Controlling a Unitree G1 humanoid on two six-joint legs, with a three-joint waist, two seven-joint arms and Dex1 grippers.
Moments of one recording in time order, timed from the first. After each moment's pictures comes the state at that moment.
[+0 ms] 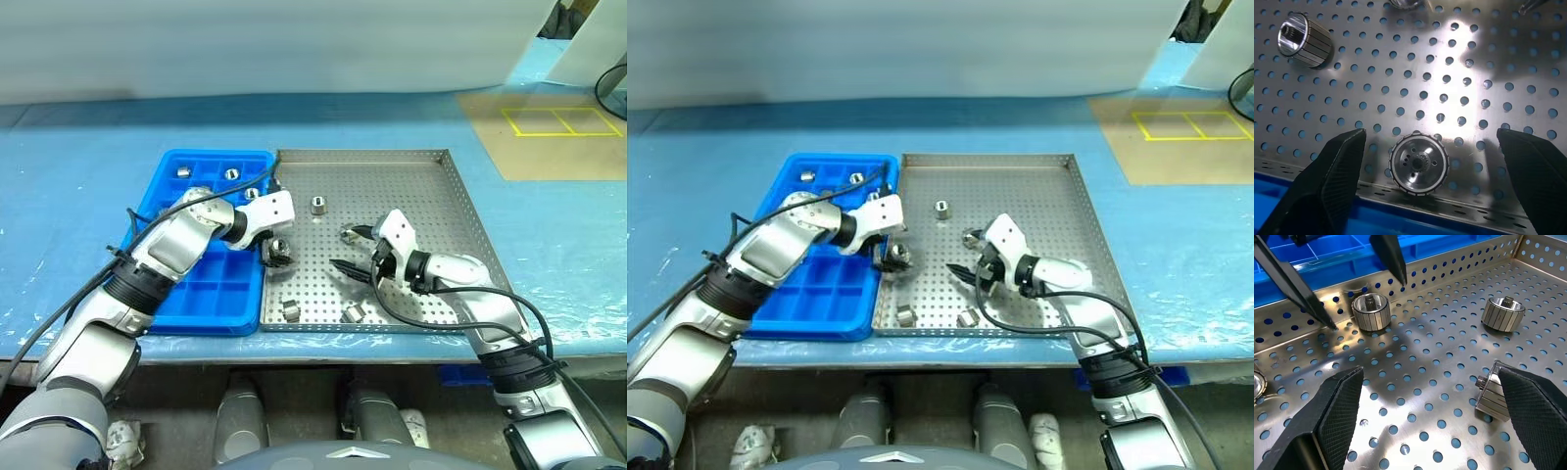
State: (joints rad) left arm -0.80 0.60 -0.50 0.13 0.02 0.54 -1.12; right arm -0.31 -0.45 0.17 -0.09 0.19 0.40 0.77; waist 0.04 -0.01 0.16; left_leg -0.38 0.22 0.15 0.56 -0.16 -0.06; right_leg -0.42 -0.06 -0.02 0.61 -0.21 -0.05
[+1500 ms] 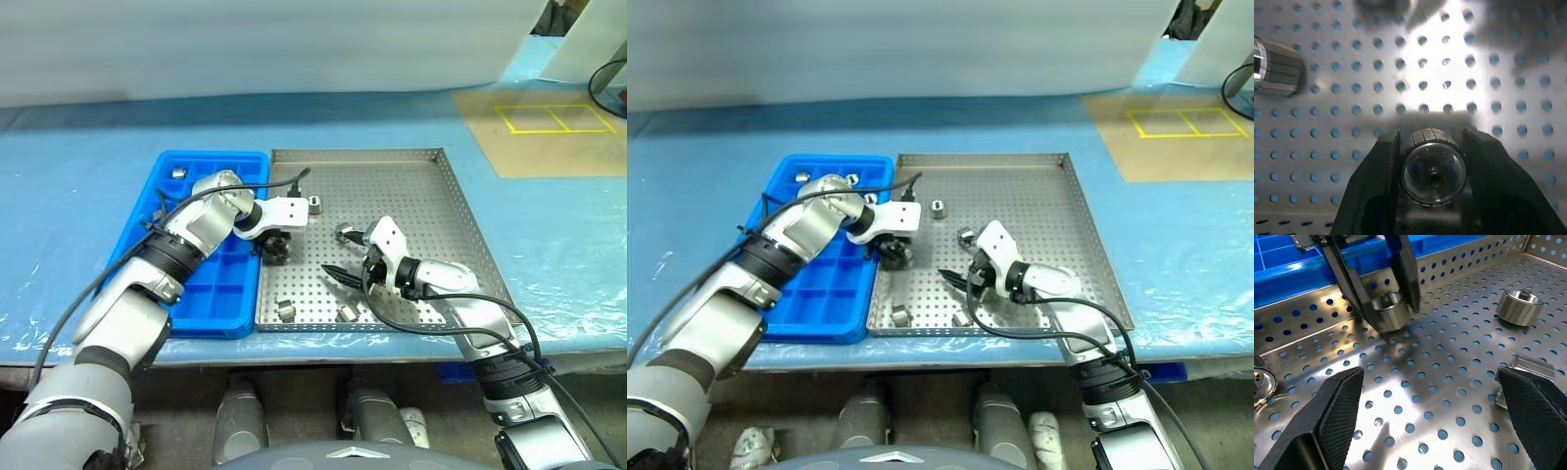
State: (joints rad) left arm -0.90 0.43 -0.45 0.33 0.19 0.46 -1.22; right arm -0.30 -0.40 0.21 -0.09 0.17 0.38 0.76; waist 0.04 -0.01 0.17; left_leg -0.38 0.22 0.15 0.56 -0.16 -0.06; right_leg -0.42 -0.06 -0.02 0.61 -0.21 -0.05
